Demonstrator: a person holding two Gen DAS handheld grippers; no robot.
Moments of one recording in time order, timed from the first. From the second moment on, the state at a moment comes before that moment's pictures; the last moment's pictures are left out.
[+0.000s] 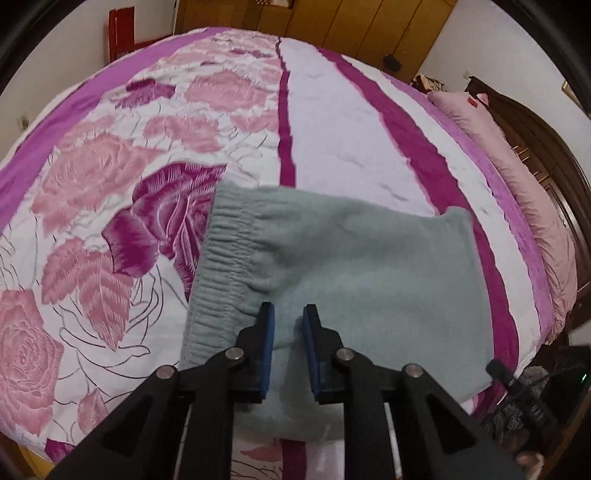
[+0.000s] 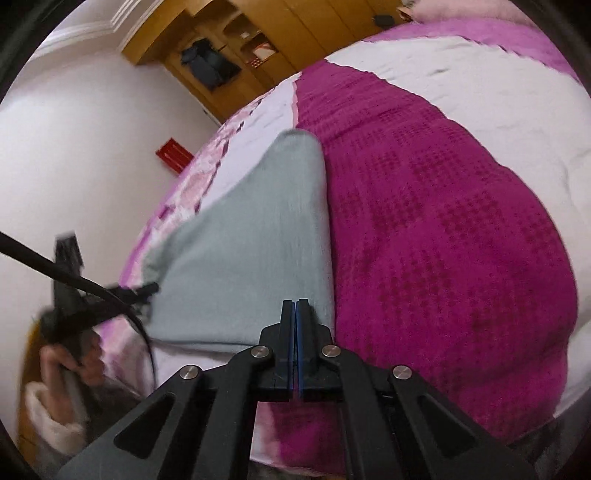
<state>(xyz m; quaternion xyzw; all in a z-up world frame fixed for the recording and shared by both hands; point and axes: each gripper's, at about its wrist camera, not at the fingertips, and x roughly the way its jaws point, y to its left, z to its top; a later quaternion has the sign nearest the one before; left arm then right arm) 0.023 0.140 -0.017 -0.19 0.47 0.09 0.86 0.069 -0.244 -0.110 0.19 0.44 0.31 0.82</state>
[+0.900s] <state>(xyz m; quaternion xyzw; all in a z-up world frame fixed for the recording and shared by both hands) 0.071 0.153 -0.022 -0.21 0.46 0.07 0.86 0.204 -0.222 -0.099 0.20 0.47 0.44 0.74</state>
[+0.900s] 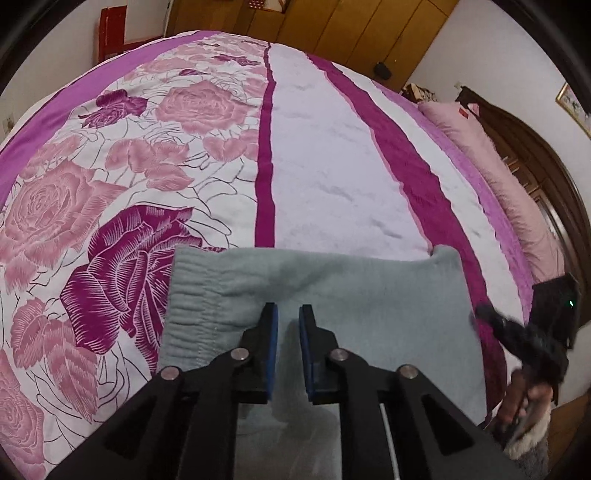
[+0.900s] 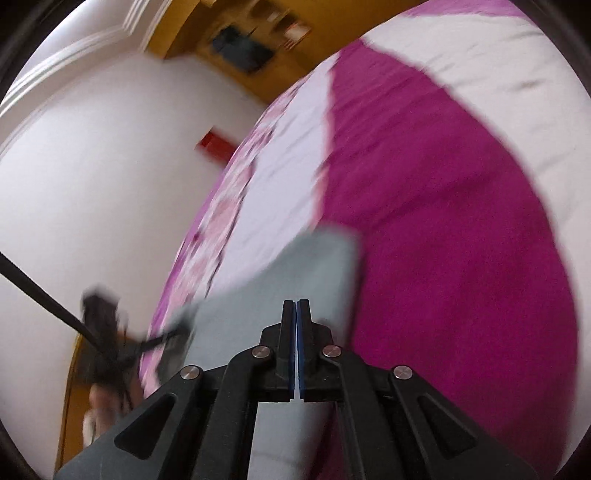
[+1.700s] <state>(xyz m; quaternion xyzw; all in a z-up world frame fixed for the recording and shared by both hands) 0.053 0.148 -0.023 -0.22 0.46 0.07 0.86 0.128 -0.228 -0.125 0.18 0.51 0.41 0.73</state>
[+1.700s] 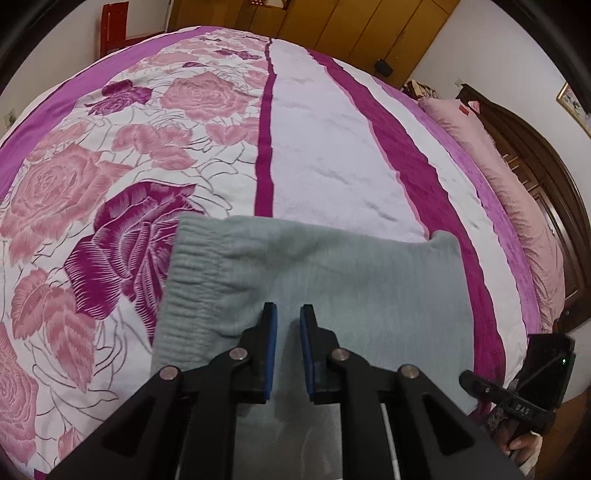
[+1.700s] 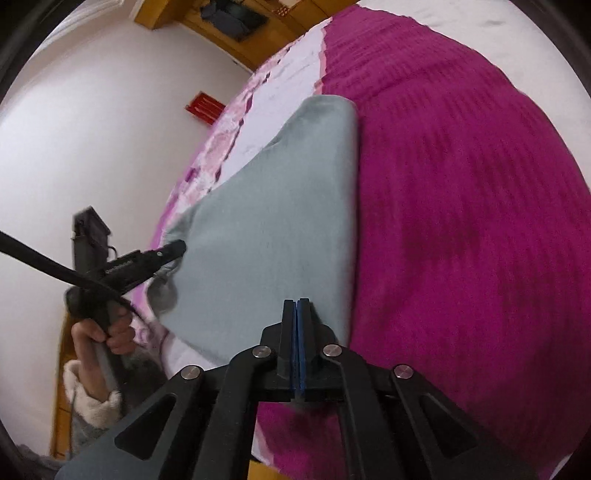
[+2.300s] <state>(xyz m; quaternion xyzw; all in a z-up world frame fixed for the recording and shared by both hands) 0.056 0.155 -0.025 -0.25 0.46 0.06 0.85 0.234 -0.215 -0.131 0.22 0.54 0.46 0.67</state>
